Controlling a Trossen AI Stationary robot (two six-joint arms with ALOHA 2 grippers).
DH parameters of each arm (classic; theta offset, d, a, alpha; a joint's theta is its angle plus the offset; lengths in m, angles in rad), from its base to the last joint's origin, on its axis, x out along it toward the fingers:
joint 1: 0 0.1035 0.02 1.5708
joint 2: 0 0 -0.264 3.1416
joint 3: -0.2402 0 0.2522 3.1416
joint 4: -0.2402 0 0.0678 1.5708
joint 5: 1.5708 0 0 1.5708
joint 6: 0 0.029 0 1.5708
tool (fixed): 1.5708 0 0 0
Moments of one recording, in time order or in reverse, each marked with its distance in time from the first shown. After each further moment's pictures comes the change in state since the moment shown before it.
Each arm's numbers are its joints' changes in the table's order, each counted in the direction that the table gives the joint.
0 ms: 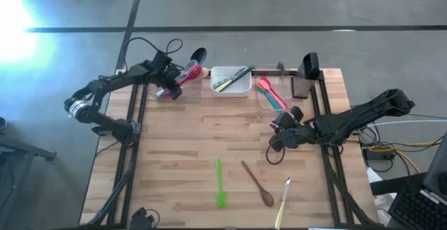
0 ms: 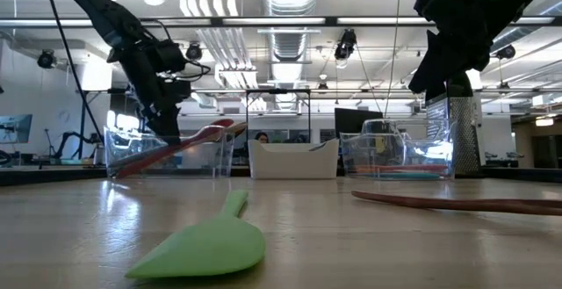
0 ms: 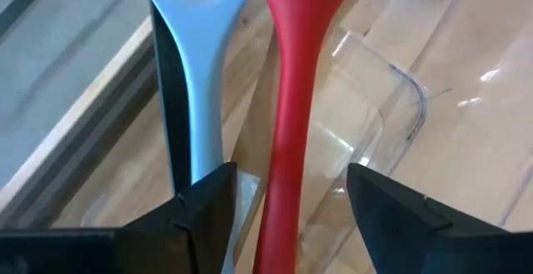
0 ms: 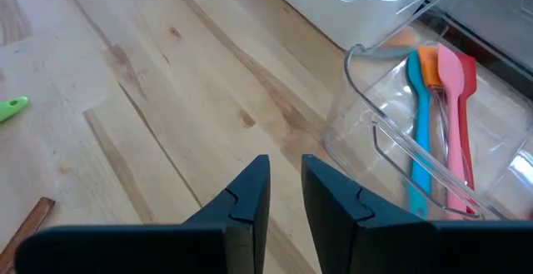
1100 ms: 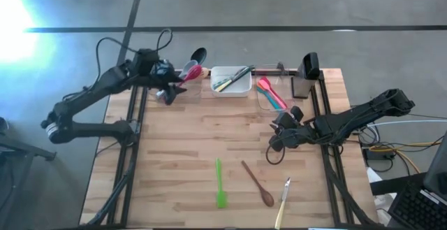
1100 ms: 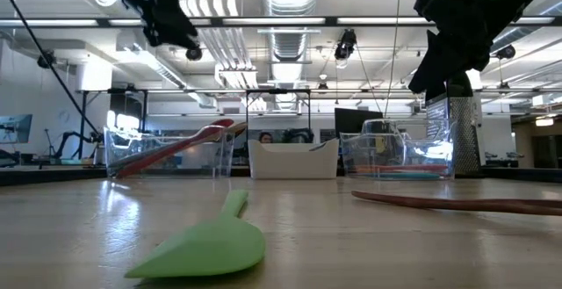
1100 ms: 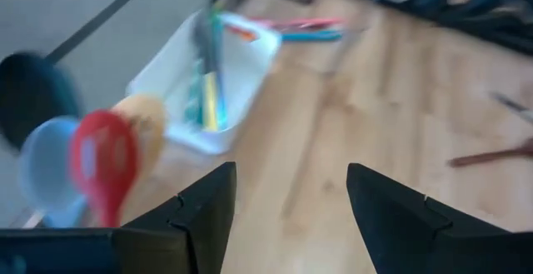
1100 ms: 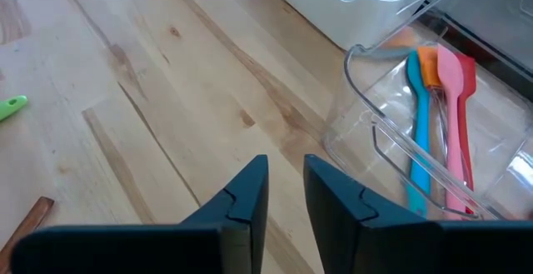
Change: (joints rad) left arm -0.286 0.370 -0.223 -0.220 0.176 -0.200; right arm 0.000 0.000 0.000 0.000 0.000 -0.004
